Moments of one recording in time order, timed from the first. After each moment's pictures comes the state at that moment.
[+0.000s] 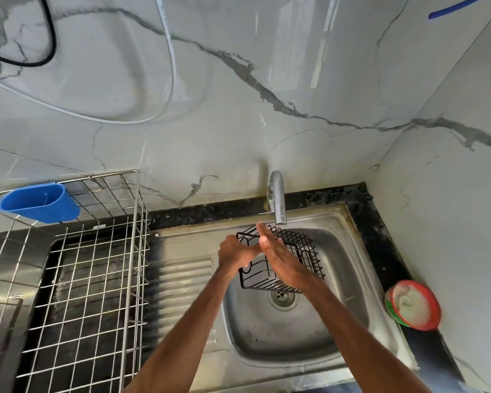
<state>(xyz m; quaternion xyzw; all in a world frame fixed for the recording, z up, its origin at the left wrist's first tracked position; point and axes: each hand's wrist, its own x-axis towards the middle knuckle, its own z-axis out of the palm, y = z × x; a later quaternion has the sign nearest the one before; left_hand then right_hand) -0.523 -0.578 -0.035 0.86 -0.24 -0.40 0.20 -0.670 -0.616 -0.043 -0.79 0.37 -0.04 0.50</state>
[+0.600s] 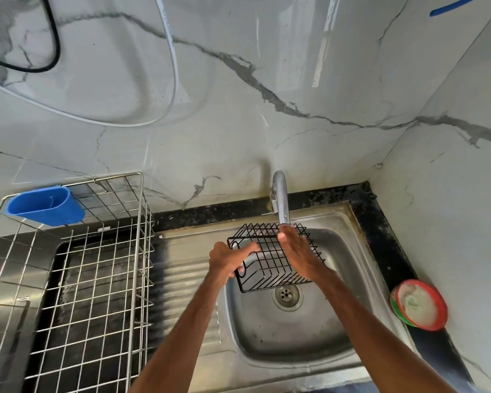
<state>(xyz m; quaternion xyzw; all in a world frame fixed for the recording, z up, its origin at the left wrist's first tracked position) -0.503 -0.554 -0.028 0.85 -0.17 -0.44 0.25 -0.691 -0.651 -0.082 -0.79 0.44 -0.01 0.43</state>
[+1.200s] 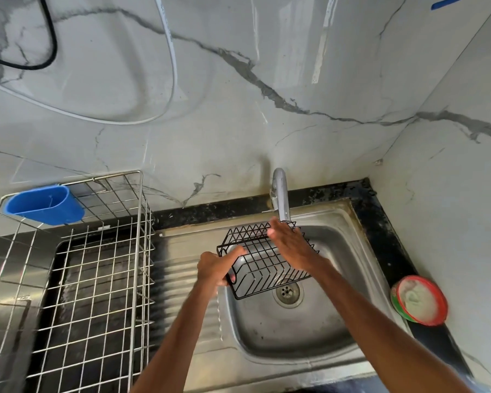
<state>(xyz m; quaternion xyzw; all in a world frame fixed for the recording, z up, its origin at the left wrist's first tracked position) -0.491 -0.522 -0.026 0.81 -0.09 -0.47 0.32 -0.671 -0.658 -0.069 -0.83 0.41 0.07 0.36</state>
